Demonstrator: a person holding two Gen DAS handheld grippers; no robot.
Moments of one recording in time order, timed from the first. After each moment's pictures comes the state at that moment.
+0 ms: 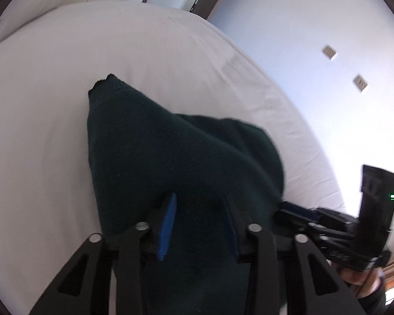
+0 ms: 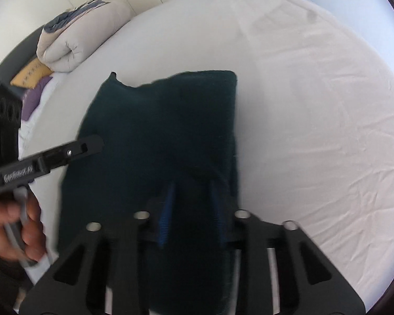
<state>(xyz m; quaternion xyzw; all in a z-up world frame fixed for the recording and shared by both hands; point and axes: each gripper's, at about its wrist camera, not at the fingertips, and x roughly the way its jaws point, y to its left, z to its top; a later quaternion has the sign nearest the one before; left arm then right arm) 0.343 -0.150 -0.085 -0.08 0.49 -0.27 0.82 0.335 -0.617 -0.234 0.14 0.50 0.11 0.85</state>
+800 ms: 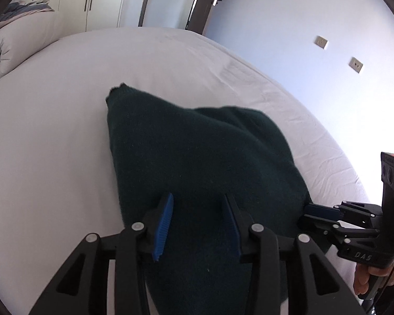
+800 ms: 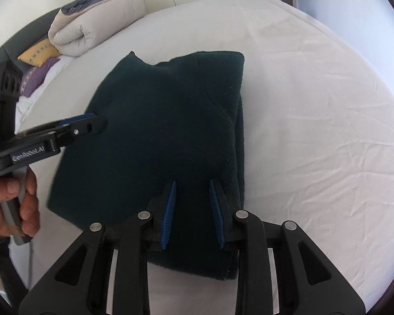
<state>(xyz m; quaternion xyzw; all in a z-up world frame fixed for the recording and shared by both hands) 0.279 -0.154 -0.070 -0.03 0.43 -0.25 0.87 0.258 -0.605 -0.222 0.09 0.49 0.12 0.86</state>
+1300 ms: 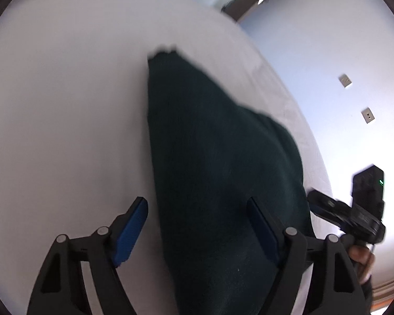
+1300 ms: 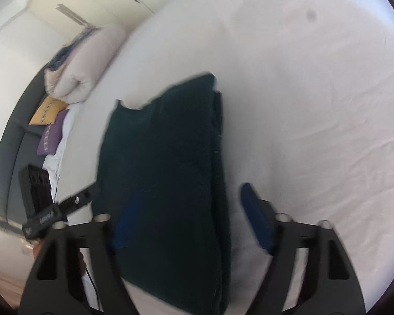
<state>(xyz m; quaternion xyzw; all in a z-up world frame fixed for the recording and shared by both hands) 0.326 -0.119 -0.104 -0.19 0.54 -0.24 0.78 0.313 -0.671 -0.222 0.28 0.51 0.13 0.80</state>
